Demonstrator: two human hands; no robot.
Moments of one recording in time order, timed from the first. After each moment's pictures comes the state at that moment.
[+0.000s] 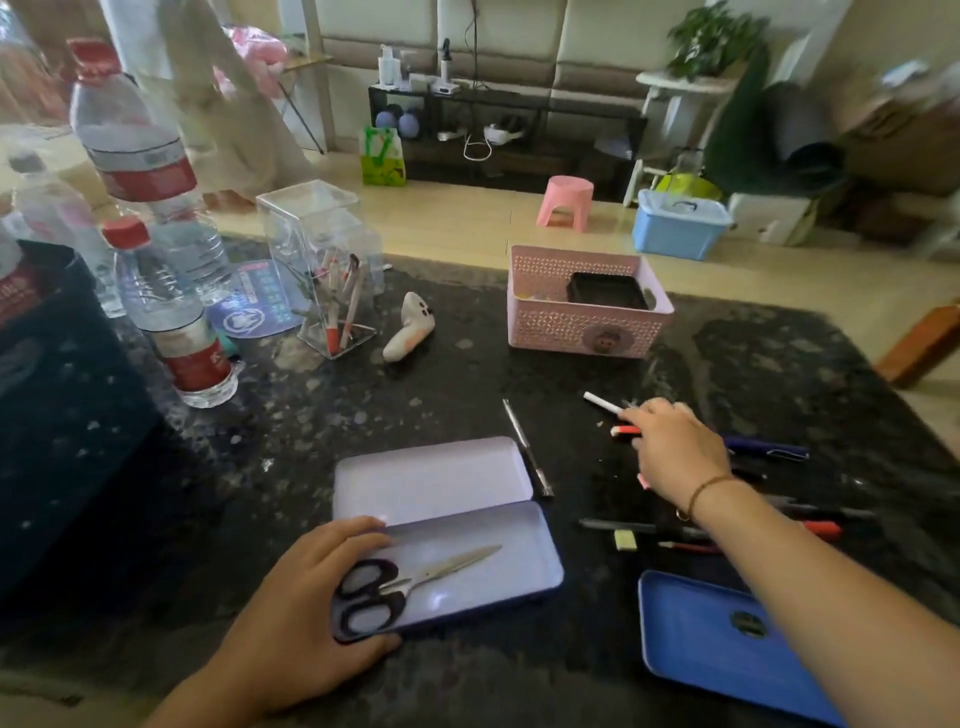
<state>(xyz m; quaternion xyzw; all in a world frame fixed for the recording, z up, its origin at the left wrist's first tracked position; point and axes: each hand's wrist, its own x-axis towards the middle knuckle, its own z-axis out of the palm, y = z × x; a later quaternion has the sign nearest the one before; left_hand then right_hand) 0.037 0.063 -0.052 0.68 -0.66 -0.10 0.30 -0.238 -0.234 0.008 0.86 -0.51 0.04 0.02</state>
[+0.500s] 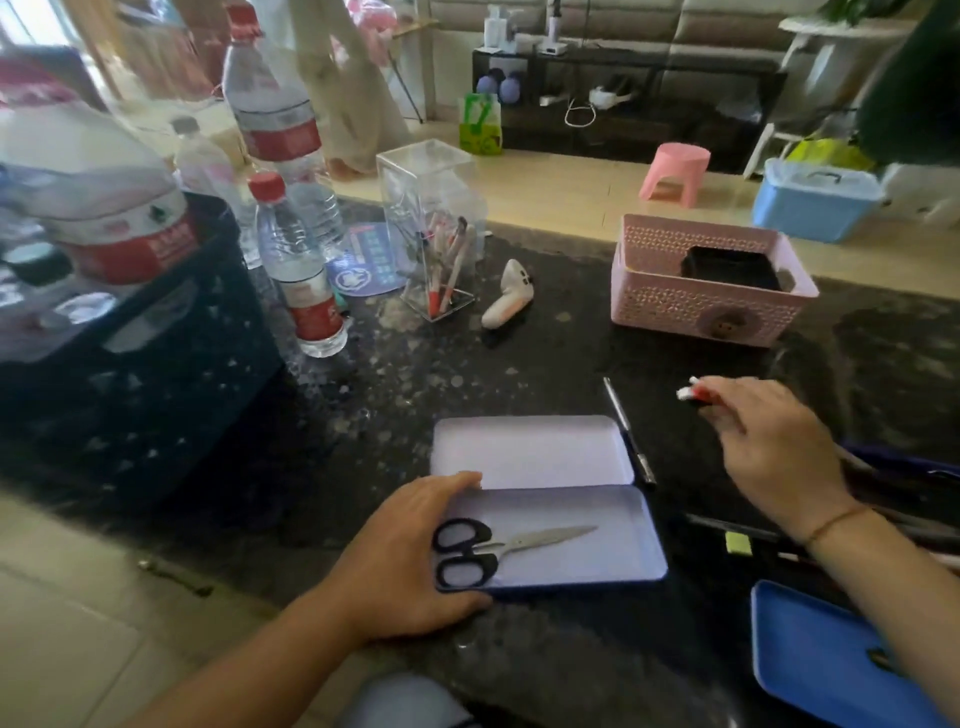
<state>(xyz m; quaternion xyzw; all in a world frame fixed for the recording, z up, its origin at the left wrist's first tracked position) 0.036 0.068 -0.047 0.70 -0.63 -0.14 0.30 -0.213 -0.203 0.012 0.90 -0.32 0.30 -0.02</state>
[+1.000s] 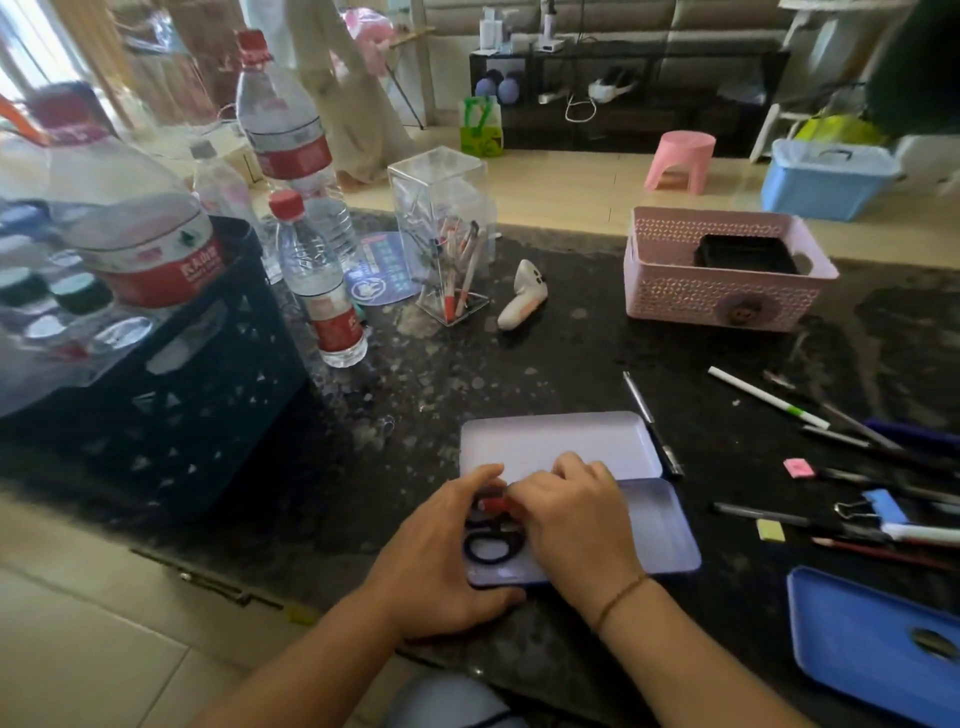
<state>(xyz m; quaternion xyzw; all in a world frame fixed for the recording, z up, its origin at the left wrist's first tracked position) 0.033 0.068 -0.047 0.69 -0.61 -0.17 0.35 -0.101 -0.053 -0.026 0.94 -0.25 0.23 -0.02</state>
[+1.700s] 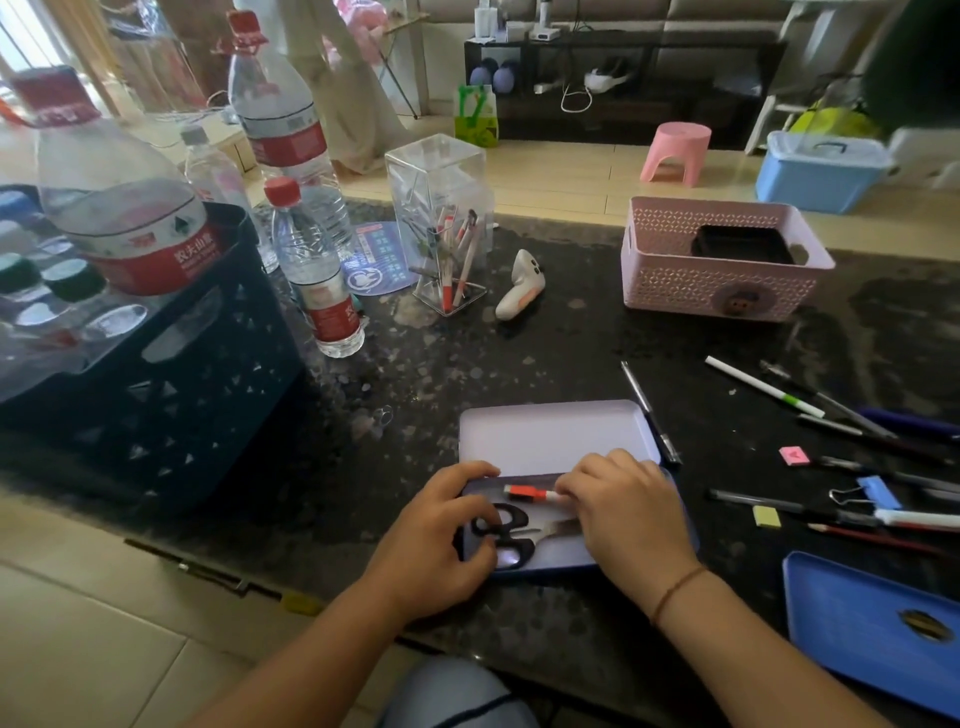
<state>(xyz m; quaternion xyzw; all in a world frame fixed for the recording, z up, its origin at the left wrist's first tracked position) 0.038 0.068 -0.058 0.71 -0.61 -0.13 0.34 -0.132 -0.071 -0.027 0.94 -0.31 0.13 -0.03</state>
